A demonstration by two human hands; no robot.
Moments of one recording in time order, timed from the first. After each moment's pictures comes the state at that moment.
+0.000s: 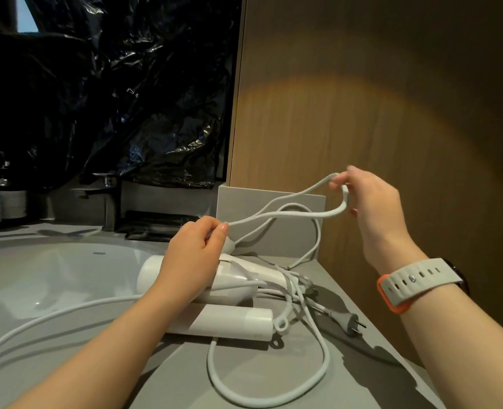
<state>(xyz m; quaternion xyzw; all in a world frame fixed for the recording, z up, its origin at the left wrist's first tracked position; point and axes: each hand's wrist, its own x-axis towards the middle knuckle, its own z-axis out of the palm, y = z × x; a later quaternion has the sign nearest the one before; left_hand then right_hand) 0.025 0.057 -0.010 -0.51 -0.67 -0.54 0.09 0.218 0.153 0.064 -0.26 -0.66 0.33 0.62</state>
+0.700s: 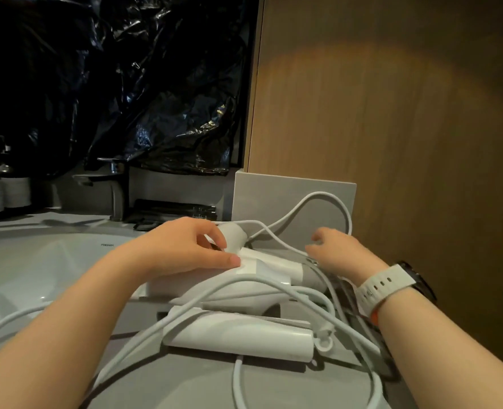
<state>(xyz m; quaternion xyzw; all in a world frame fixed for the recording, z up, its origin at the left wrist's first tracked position) -0.044 0.056 0.004 -0.58 -0.74 -0.33 -0.13 0.151 0.221 -0.004 -0.51 -0.84 0.09 0.16</state>
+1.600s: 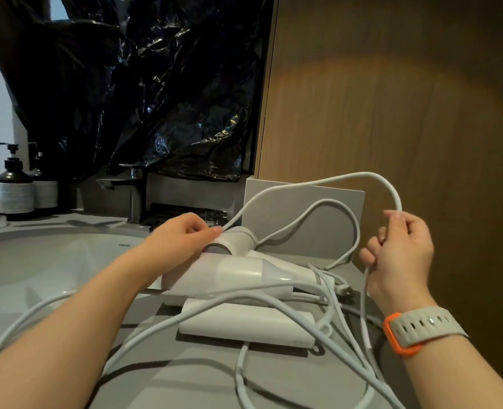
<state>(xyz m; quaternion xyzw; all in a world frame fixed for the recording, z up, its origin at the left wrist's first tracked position) -0.052 0.049 -0.007 -0.47 -0.74 -0.47 -0.12 0.180 0.174 0.004 -0.24 -0.44 0.51 0.70</state>
